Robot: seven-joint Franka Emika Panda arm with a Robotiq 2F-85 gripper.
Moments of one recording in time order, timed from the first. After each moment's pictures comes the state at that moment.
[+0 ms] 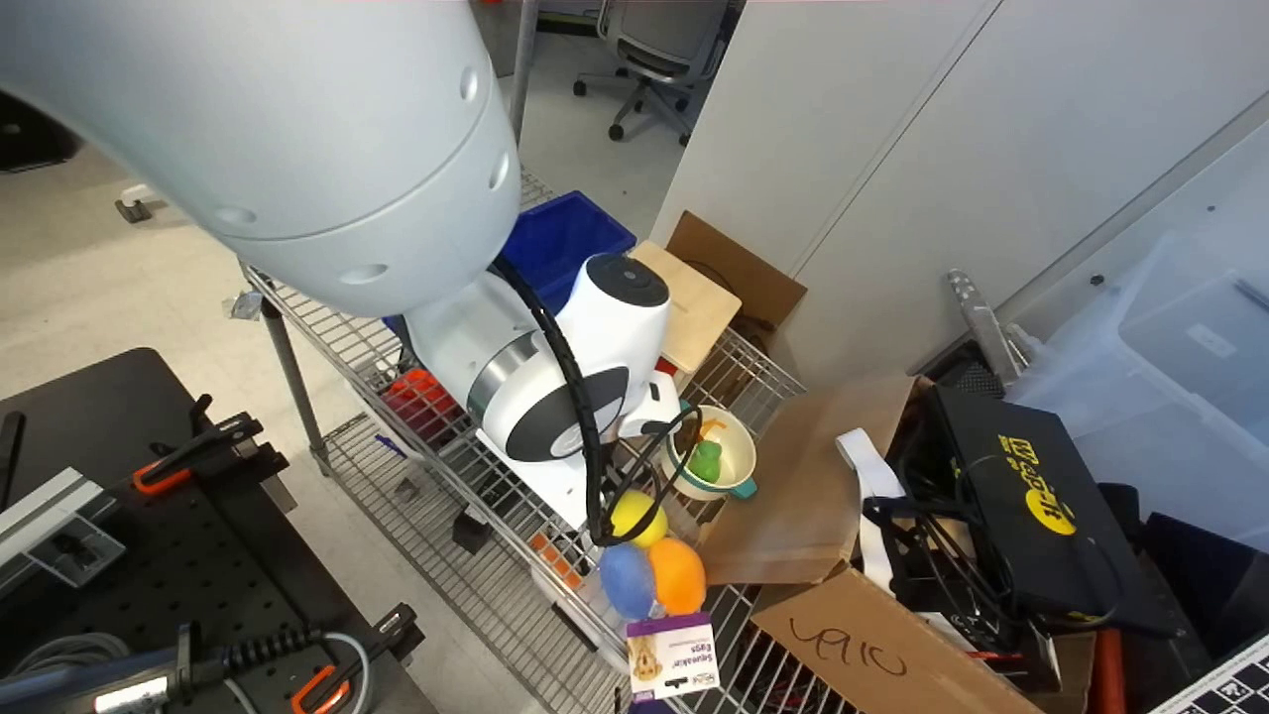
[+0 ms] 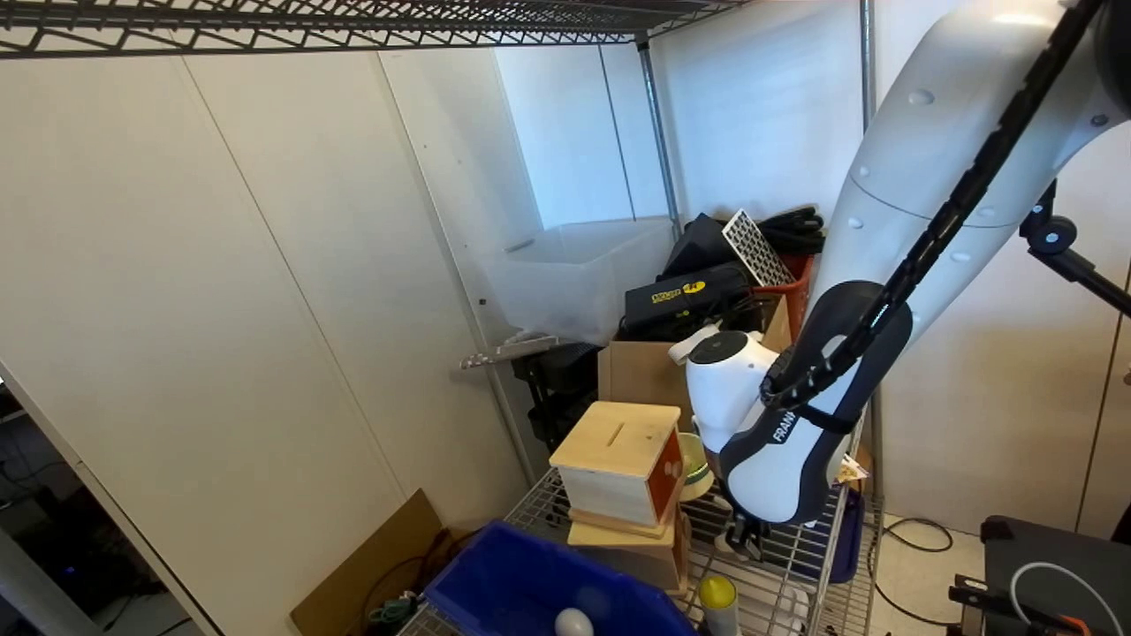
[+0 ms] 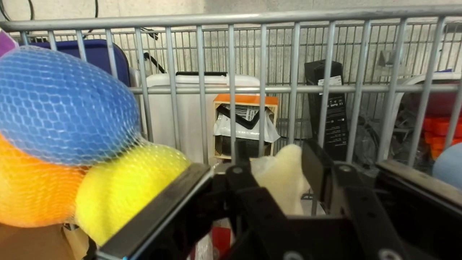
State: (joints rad) arm -0.10 0.72 -0.07 -1.97 -0.15 2.71 -0.10
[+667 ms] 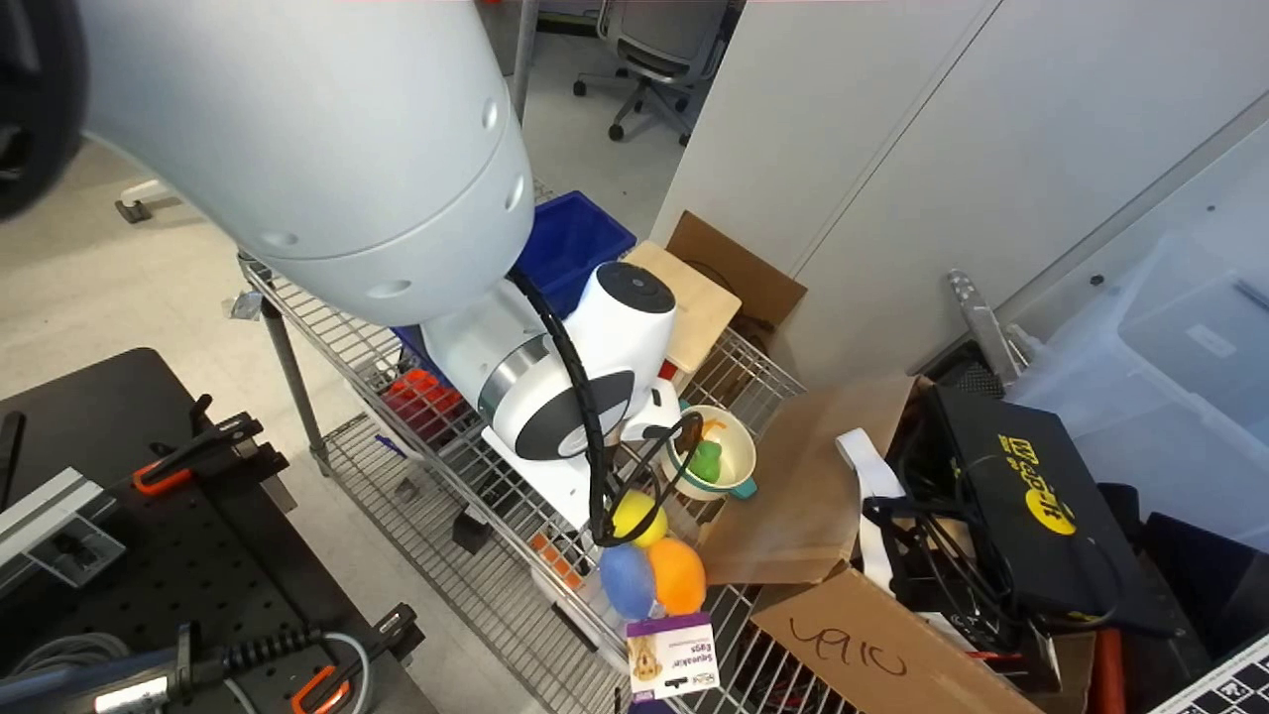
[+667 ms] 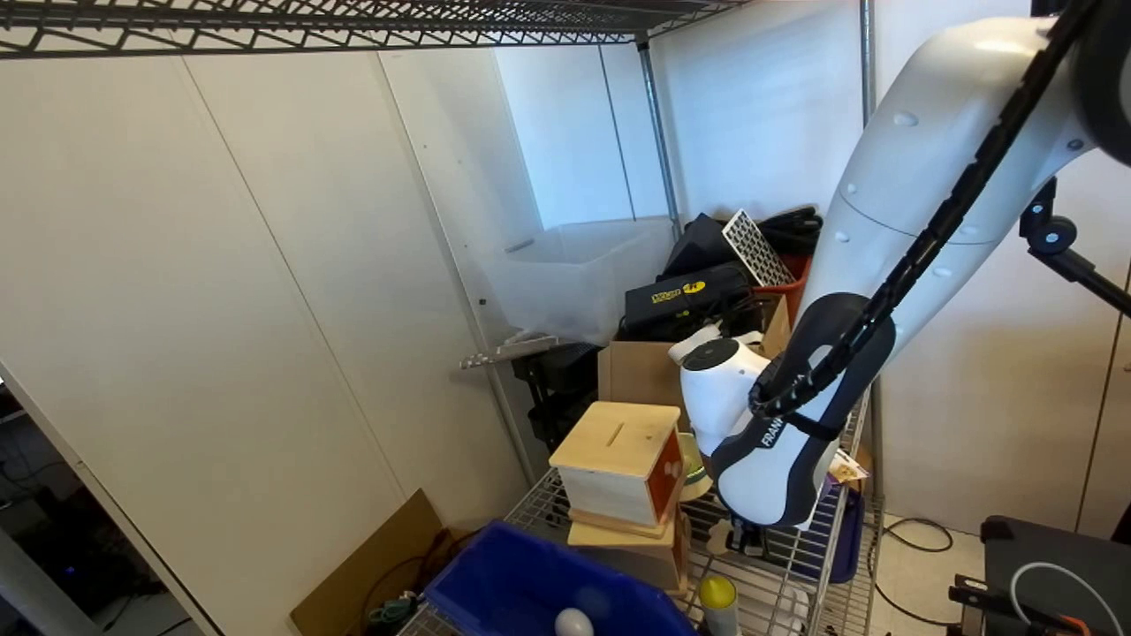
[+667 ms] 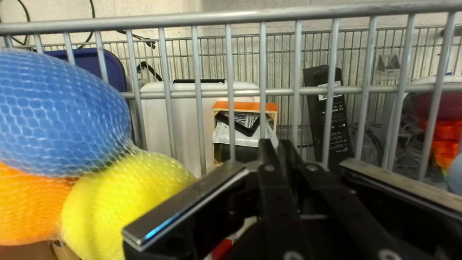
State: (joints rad) arm -0.10 0.77 -0.07 -1.92 -0.13 2.67 -0.10
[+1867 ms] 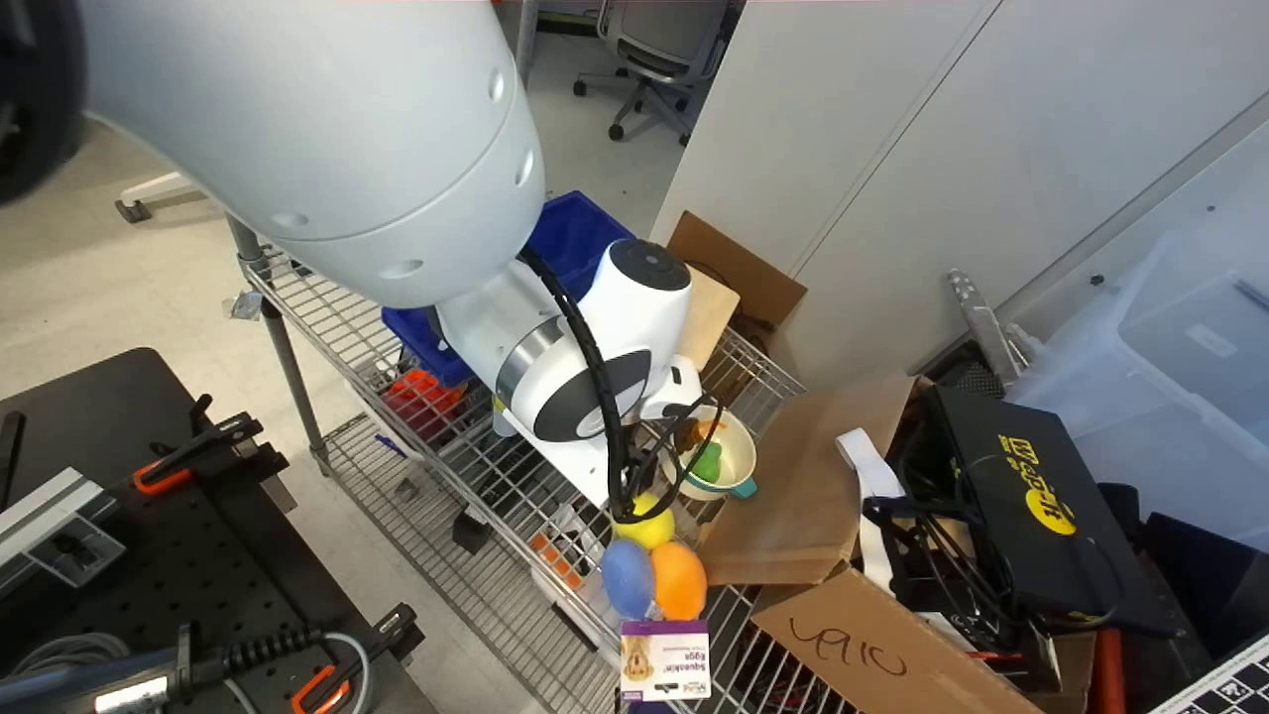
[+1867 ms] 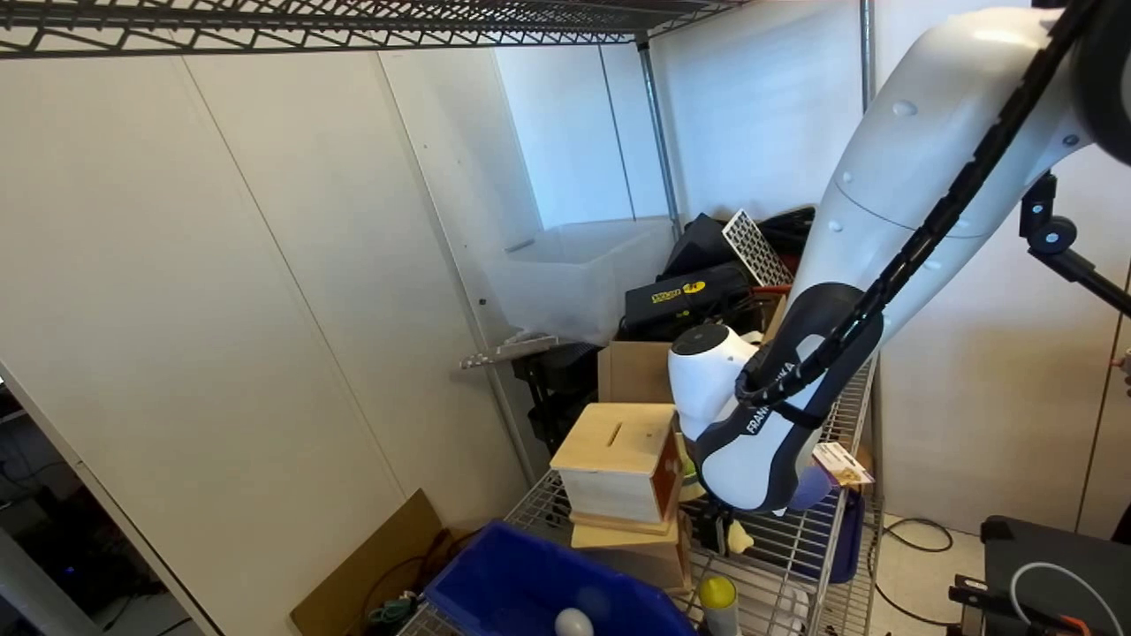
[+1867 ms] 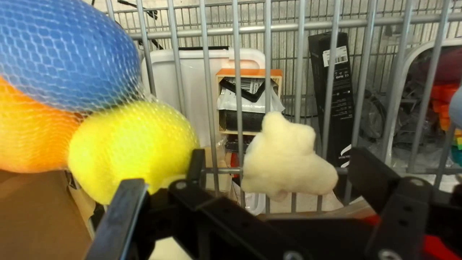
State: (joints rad) arm -0.10 0.77 -0.07 -1.87 -0.13 2.70 -0.08
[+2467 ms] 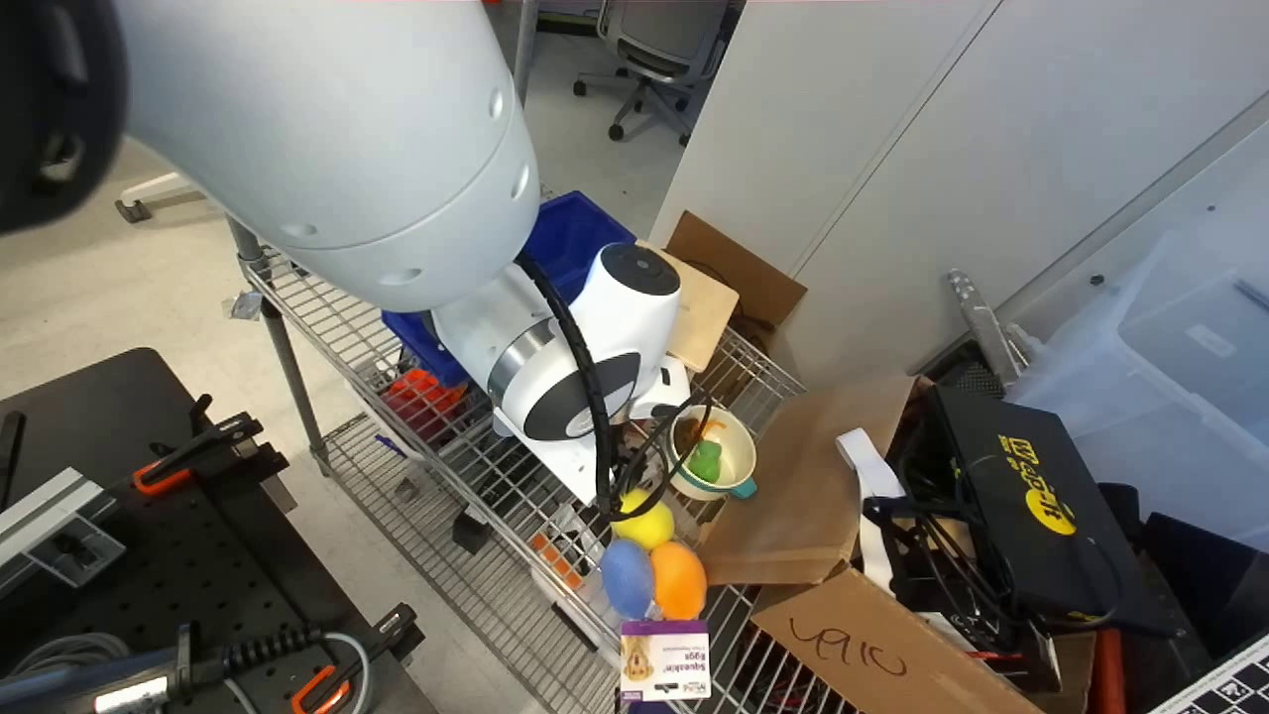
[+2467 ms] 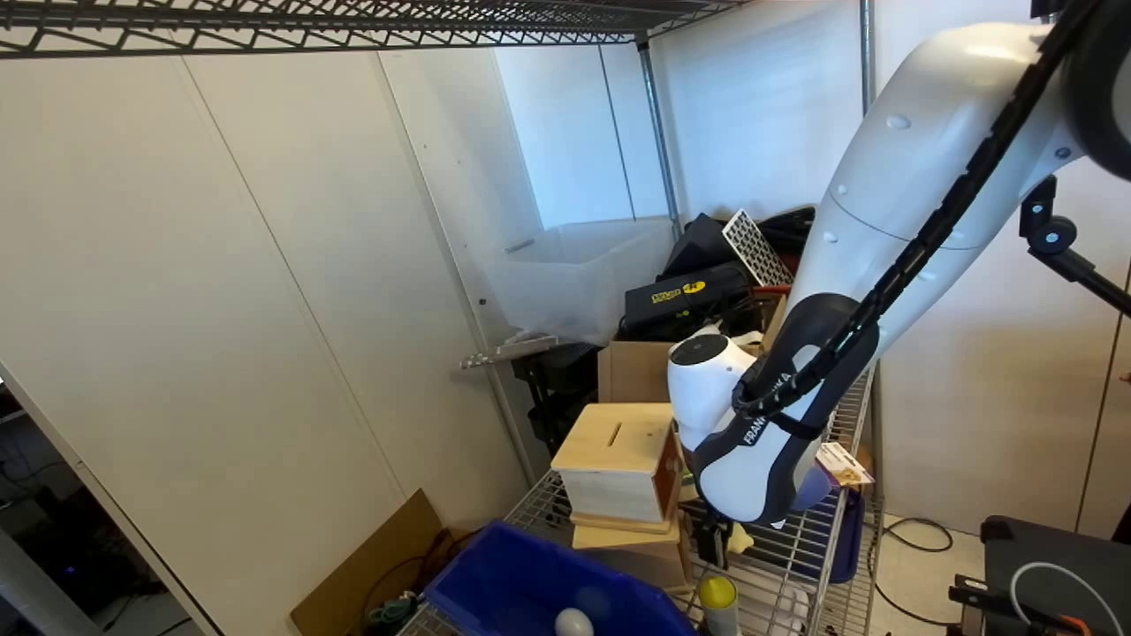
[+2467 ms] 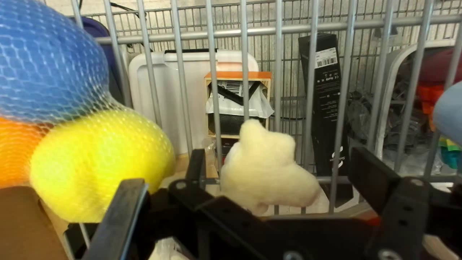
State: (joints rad) arm -0.10 0.78 -0.05 -1.87 -0.11 2.71 -0.08
